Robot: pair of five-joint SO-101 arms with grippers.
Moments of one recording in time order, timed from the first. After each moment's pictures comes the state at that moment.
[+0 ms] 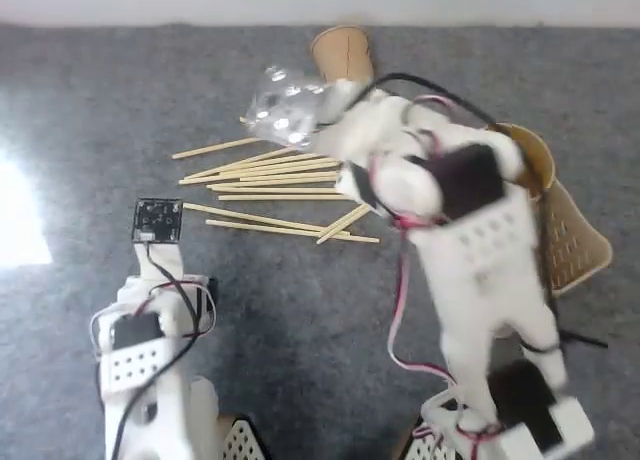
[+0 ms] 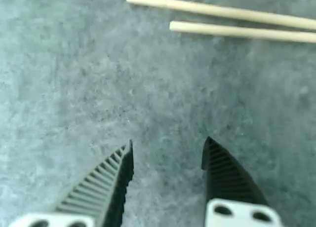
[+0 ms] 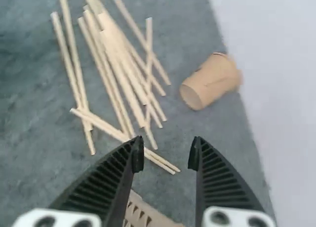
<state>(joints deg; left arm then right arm) -21.6 -59.6 83.4 49.7 -7.2 -31.4 -9.6 -25.1 92.6 50.2</state>
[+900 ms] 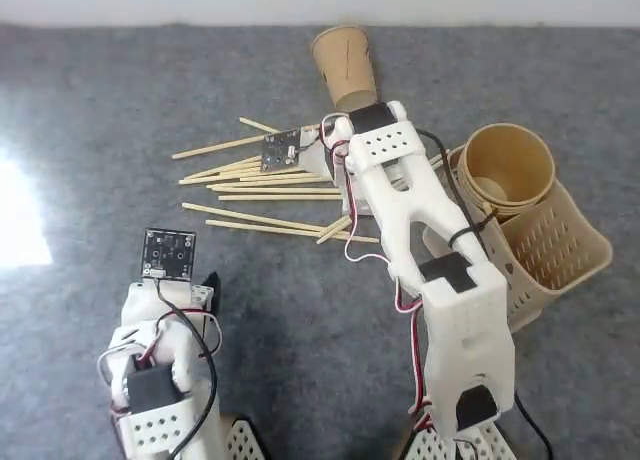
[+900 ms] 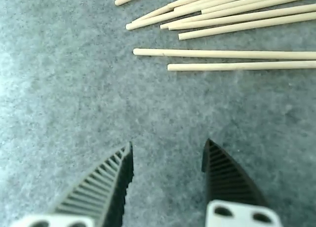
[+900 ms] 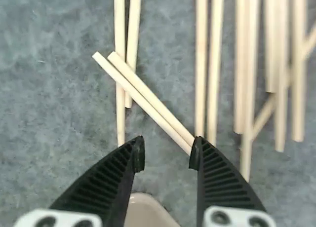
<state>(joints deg) -20.5 -103.3 96.7 64.4 -10.4 -25.1 33.7 -25.1 85.5 65.9</state>
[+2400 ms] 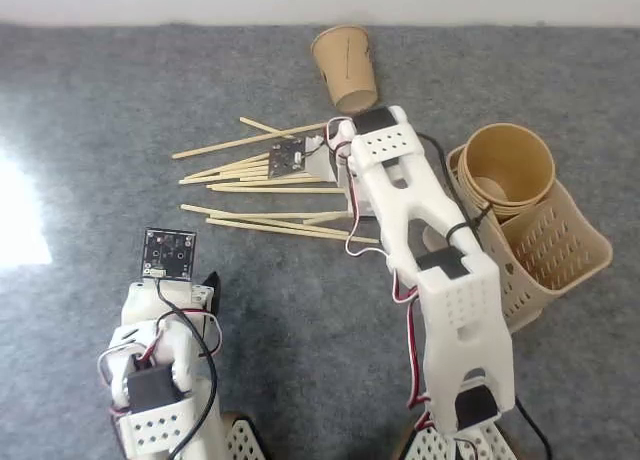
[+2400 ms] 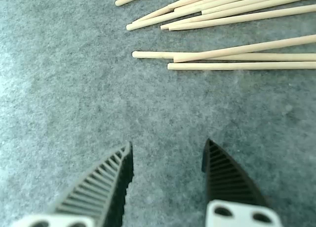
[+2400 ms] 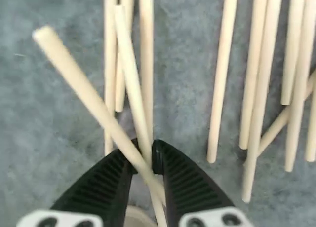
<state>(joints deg) -20.5 -103.3 96.7 64.4 -10.4 -24.4 37.8 -27.2 84.4 70.0</state>
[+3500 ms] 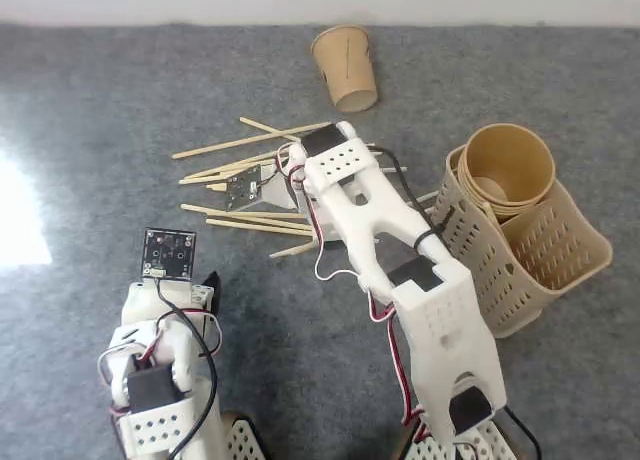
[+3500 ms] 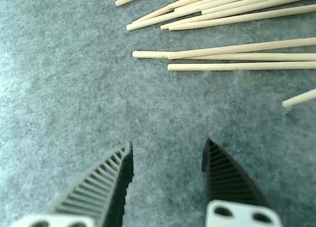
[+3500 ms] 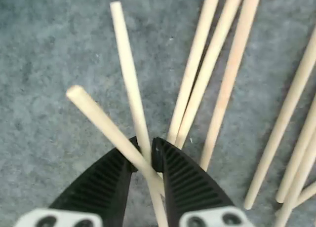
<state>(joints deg) -20.5 -103.3 96.7 64.4 -10.4 -34.0 39.6 -27.2 89.2 64.0</state>
